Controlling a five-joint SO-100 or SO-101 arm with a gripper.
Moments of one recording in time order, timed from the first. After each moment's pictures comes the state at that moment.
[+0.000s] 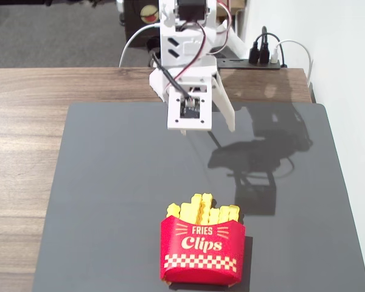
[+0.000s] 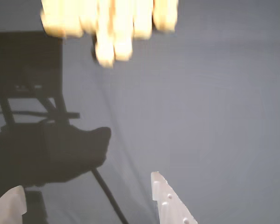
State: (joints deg) arm -3.0 129.3 128.6 72.5 -85.3
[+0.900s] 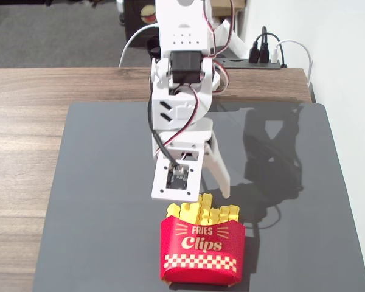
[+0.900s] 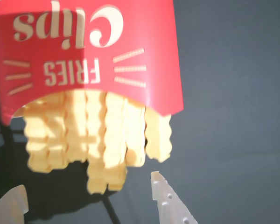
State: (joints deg) arm 0.4 91.5 104.2 56.2 -84.1
